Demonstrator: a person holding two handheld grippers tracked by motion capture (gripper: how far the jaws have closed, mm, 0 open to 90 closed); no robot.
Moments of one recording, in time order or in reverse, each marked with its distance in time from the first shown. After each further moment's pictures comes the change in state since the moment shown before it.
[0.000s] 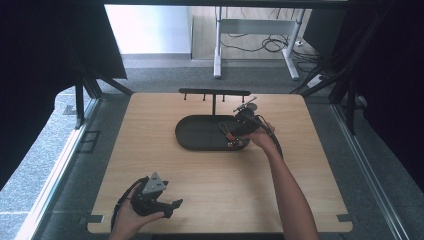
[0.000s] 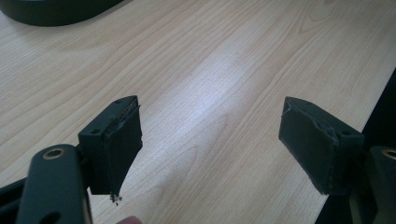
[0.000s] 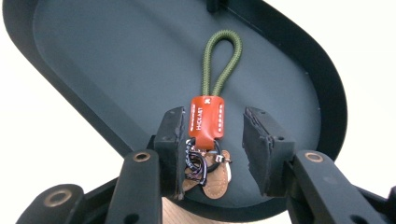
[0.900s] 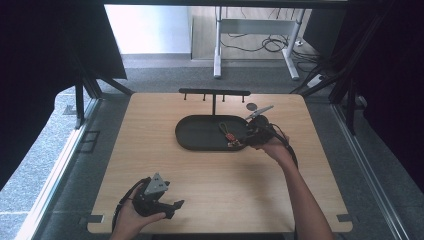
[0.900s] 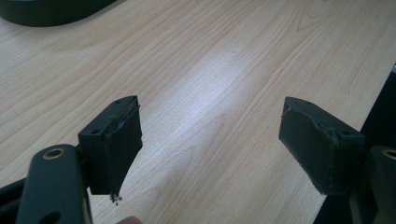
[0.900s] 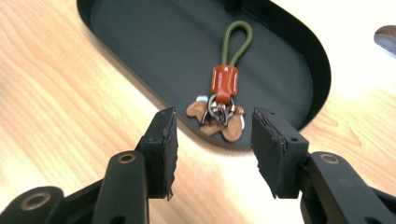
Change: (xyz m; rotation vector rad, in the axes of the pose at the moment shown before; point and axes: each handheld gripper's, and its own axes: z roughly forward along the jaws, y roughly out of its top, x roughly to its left) left arm -0.004 0.001 0.004 0.010 -0.005 0.013; right arm 0.016 -0.044 -0.056 -0.105 0.017 -0.038
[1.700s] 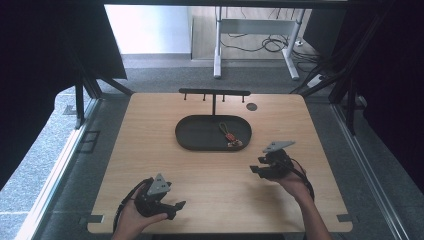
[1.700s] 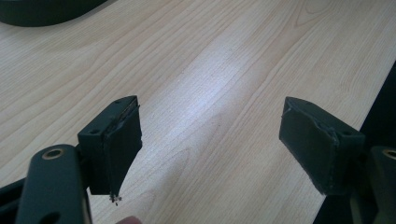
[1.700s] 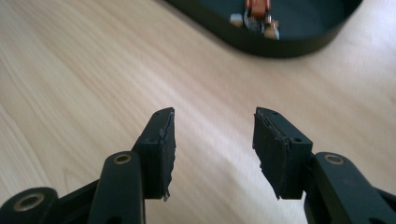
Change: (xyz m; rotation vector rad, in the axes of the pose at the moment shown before) left arm -0.003 0.001 0.004 0.015 0.000 0.013; right arm 0.029 -0.102 -0.029 -0.070 0.019 0.000
